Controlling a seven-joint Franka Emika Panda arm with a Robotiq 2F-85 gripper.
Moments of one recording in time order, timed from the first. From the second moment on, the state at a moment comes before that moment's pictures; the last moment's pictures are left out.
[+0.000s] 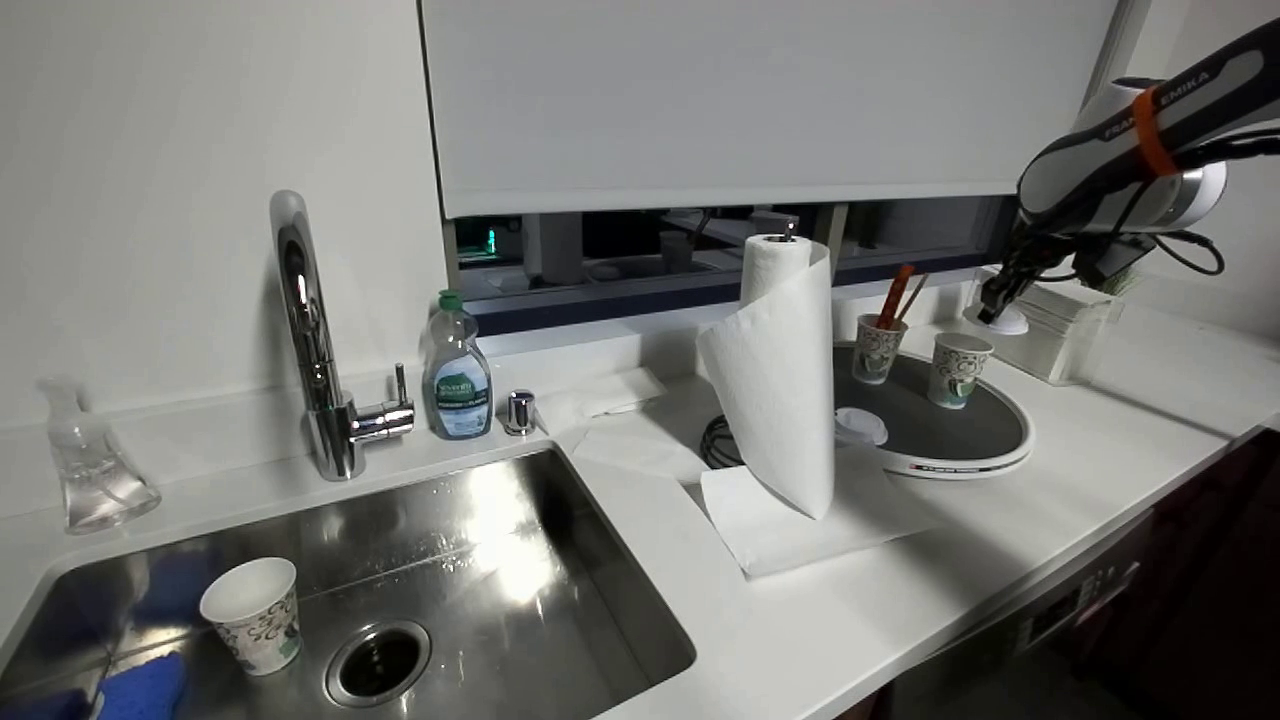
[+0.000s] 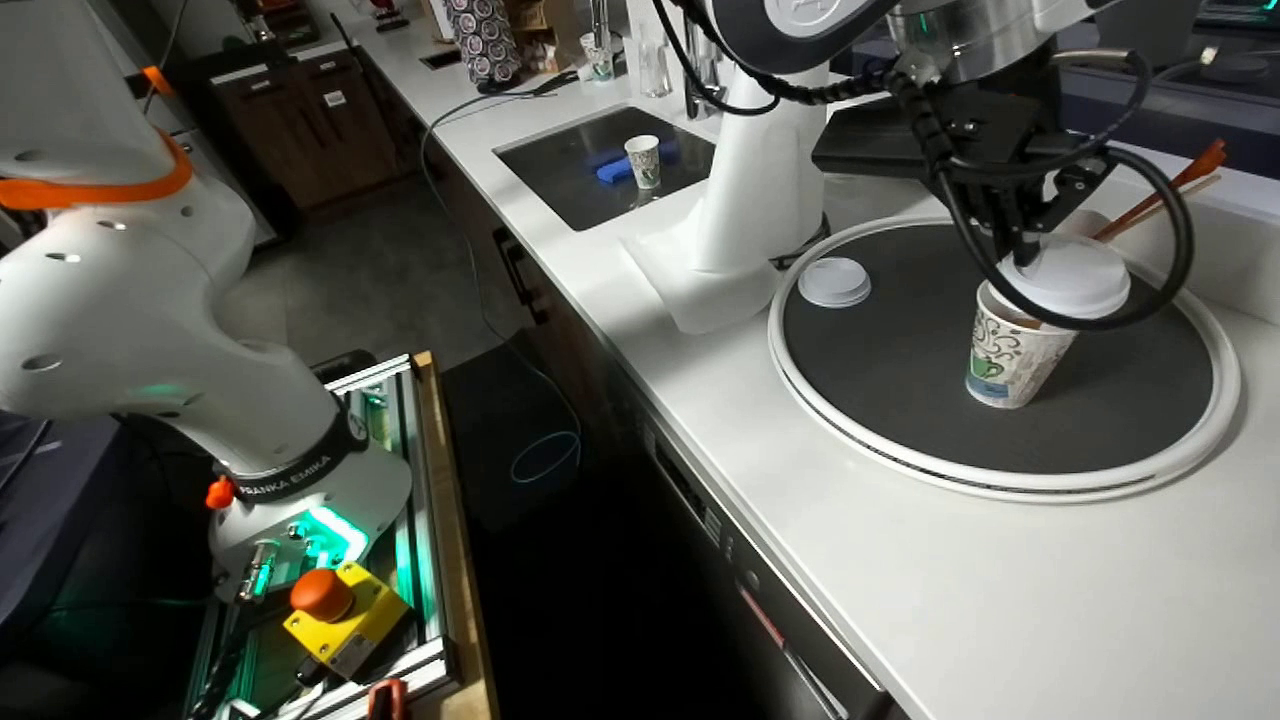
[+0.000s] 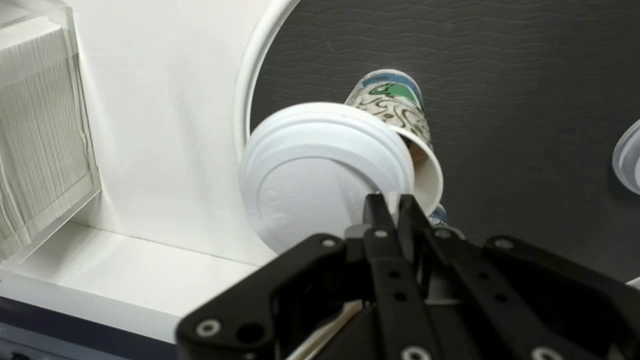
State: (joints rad) arm -0.26 0.24 -0.12 -1.96 -0.01 2.62 -0.58
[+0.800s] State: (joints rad) arm -0.26 0.30 -0.08 -1.91 -0.02 2.62 -0.57
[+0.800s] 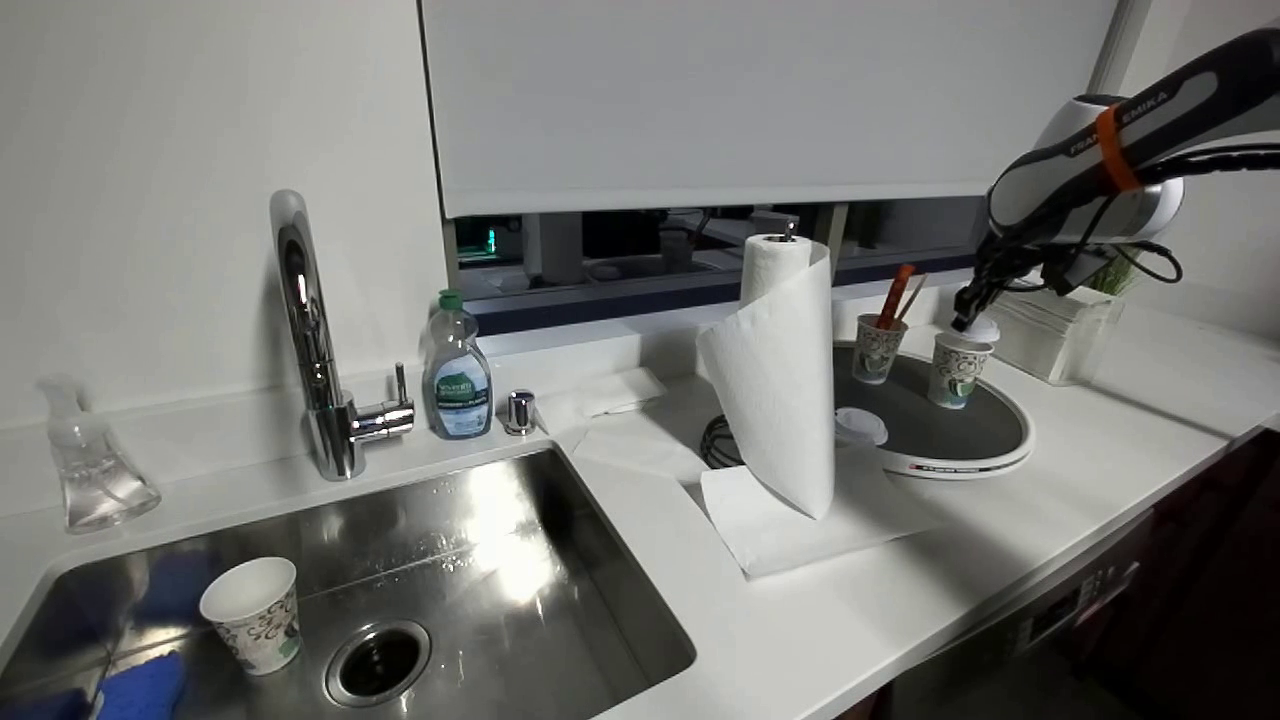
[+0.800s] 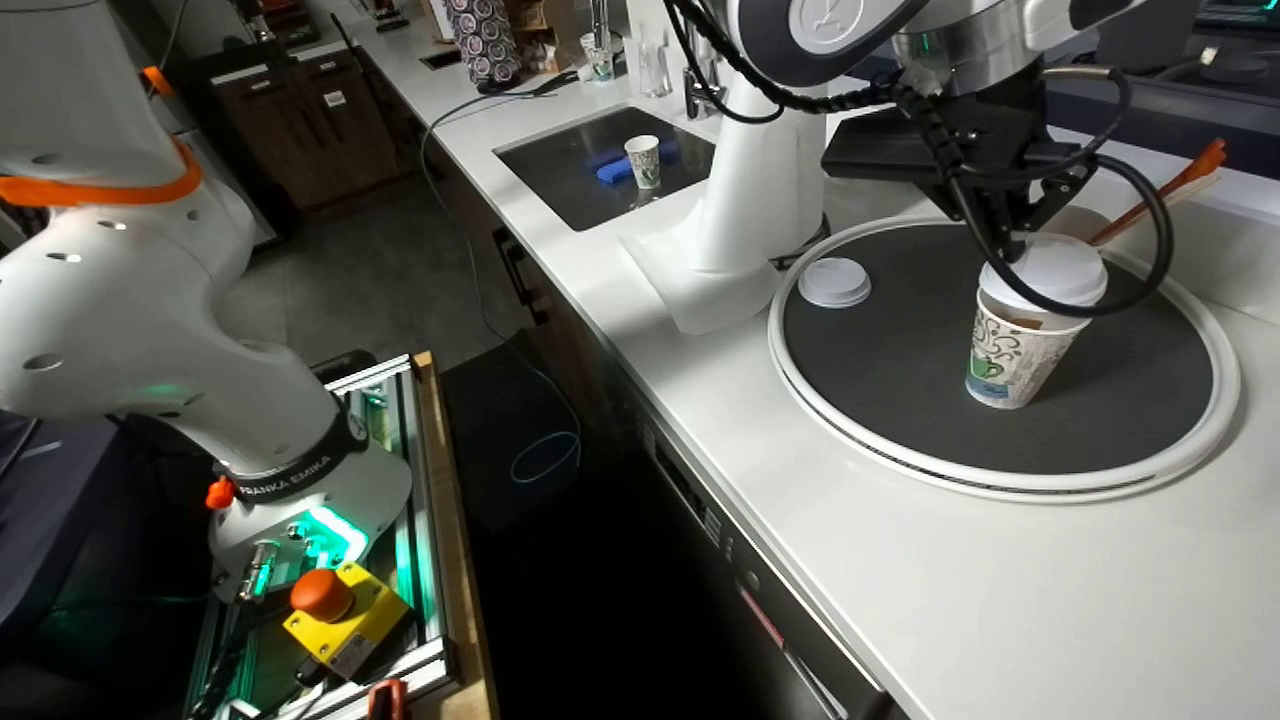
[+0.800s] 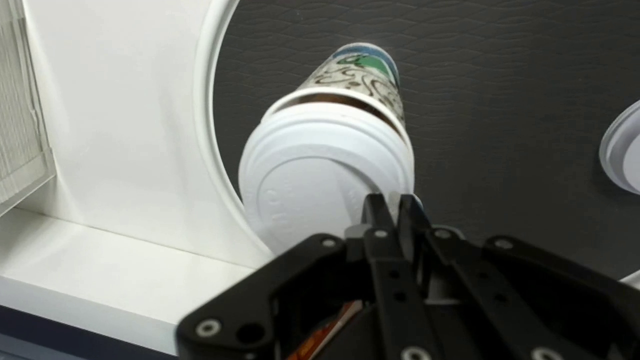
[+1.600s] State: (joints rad) arm -0.25 0.34 -0.08 -1.90 -0.05 2.62 -0.52
